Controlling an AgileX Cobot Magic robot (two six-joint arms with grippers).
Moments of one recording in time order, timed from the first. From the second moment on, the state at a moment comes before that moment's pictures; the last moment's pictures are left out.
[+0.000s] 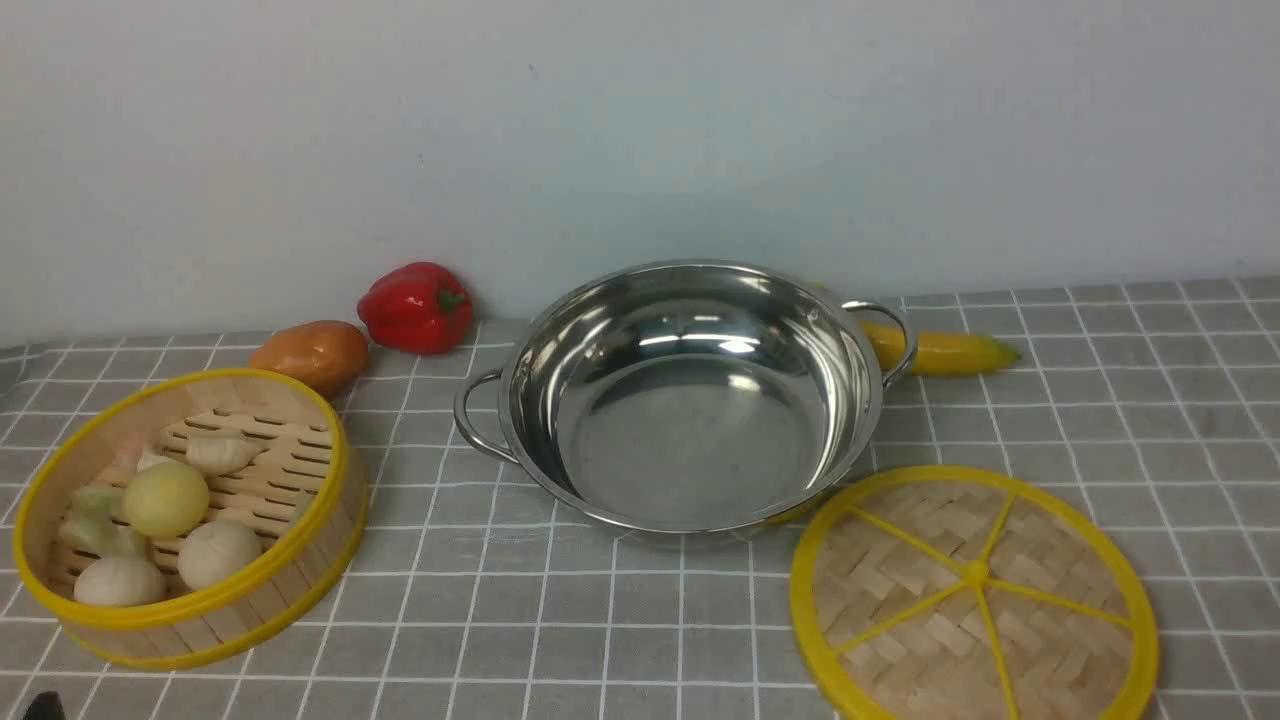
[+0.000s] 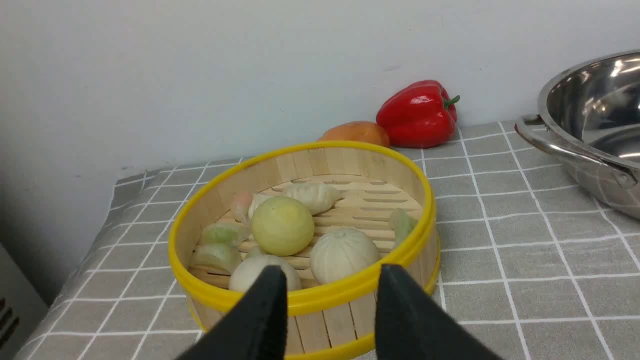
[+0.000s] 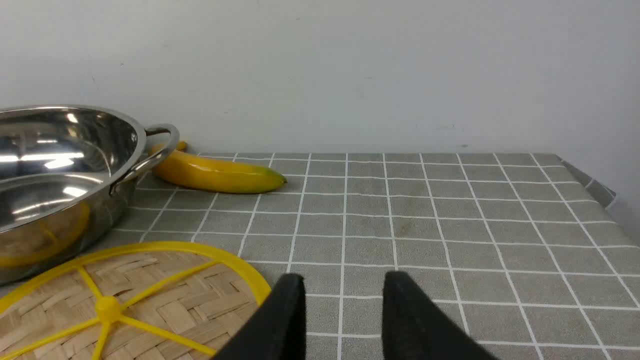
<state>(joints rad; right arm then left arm) -0.03 0.02 -0.03 0.02 0.34 0.08 0.04 0.00 0.01 0.24 0.26 -0.09</state>
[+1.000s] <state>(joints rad) -0.03 0.02 -0.03 0.03 0.34 0.08 0.04 0.00 0.01 0.22 0.25 -0.11</state>
